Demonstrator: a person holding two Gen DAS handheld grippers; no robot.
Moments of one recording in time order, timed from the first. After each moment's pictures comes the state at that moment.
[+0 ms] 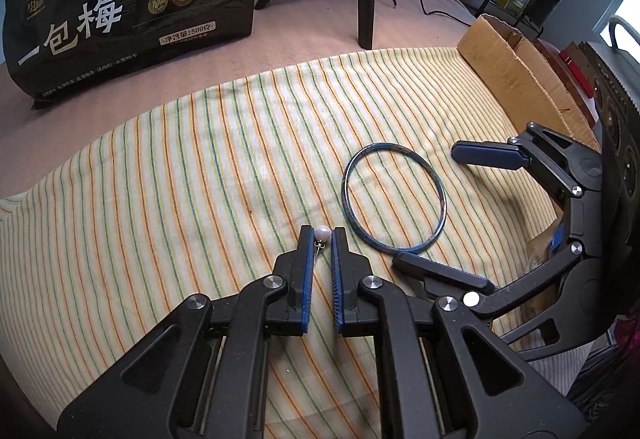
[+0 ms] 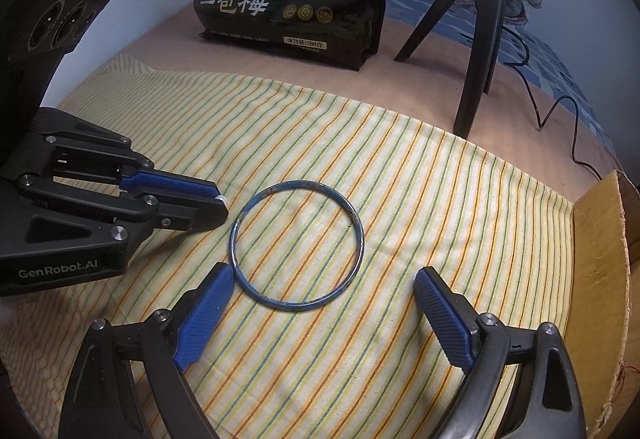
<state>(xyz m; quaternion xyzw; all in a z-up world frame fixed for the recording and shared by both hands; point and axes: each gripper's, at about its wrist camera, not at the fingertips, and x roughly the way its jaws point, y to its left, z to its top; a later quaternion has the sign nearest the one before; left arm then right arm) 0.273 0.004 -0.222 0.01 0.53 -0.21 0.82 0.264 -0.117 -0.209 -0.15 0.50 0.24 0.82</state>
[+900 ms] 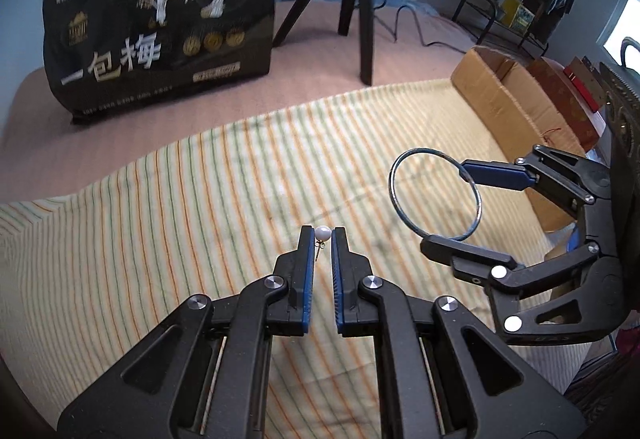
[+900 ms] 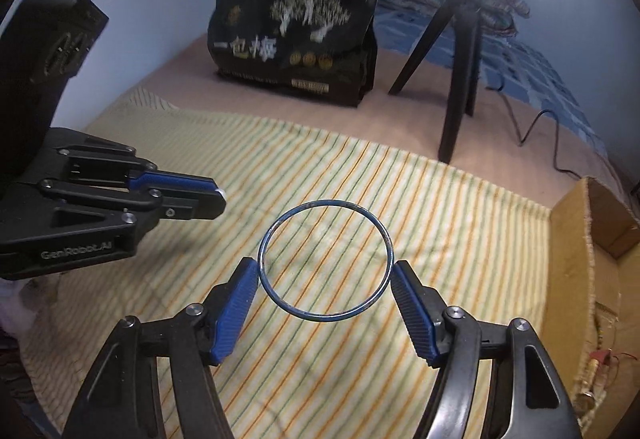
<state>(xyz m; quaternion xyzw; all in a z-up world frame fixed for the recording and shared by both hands) 0.252 0.013 -0.180 0.00 0.49 -0.19 0.85 0.242 -0.130 -0.166 -0.11 0.46 0.25 0.84</state>
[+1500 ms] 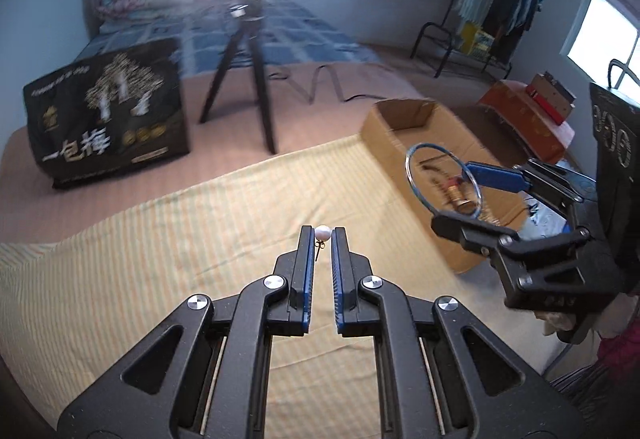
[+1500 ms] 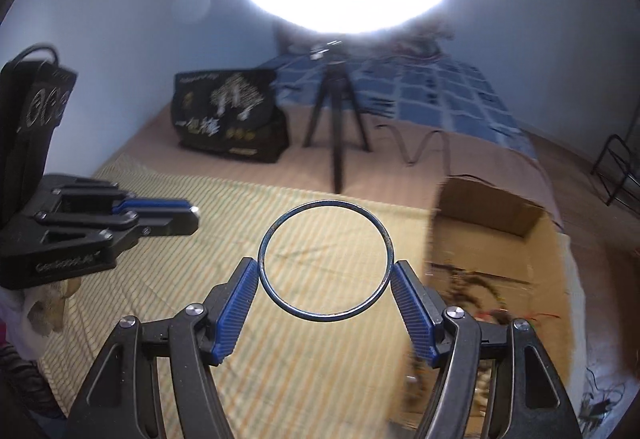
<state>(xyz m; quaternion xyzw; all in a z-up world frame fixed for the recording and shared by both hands) 0.215 -0.062 -0.102 -0.01 0.42 -0.24 0.87 0.207 -0.236 -0.084 -0.06 0.40 0.17 0.90</state>
